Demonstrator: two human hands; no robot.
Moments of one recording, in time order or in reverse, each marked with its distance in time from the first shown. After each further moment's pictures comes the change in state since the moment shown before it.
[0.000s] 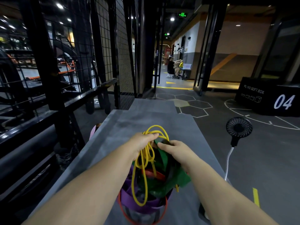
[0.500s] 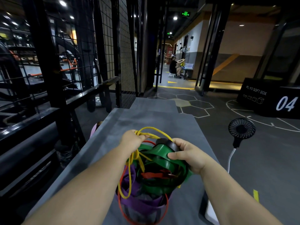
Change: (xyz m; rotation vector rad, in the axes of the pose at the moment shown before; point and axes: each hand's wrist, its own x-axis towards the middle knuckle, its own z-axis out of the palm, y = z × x) left_hand 0.027 -0.017 -0.030 0.349 0.265 0.119; right_hand -0.010 0.007 -0.028 0.246 -0.351 -0.144
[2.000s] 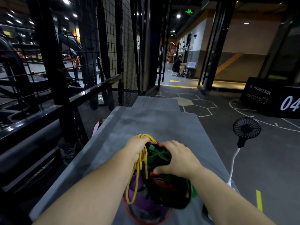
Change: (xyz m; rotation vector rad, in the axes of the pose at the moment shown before) left_hand -0.015 -0.006 0.016 -0.435 -0.101 -0.252; right_hand 0.006 0.007 0.034 -1.337 0.187 -0.055
